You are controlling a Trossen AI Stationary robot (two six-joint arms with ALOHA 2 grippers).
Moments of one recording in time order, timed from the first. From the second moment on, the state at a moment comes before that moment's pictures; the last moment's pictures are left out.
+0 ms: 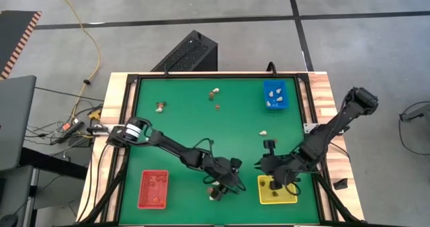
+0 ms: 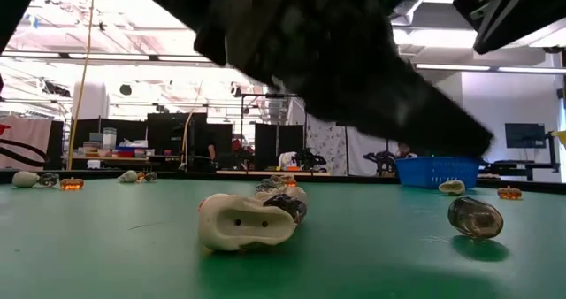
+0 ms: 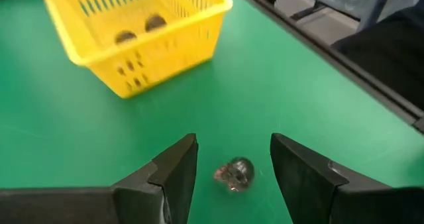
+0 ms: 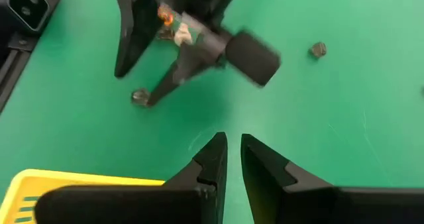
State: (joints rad) left arm -0.30 2.19 1.36 0.35 0.20 0.12; right arm 0.70 1.26 0.86 -0.48 0.50 0.38
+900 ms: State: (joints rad) left arm -0.34 2.23 1.37 0.33 0.10 0.11; right arm 0.67 1.26 0.86 -0.46 0.53 0.38
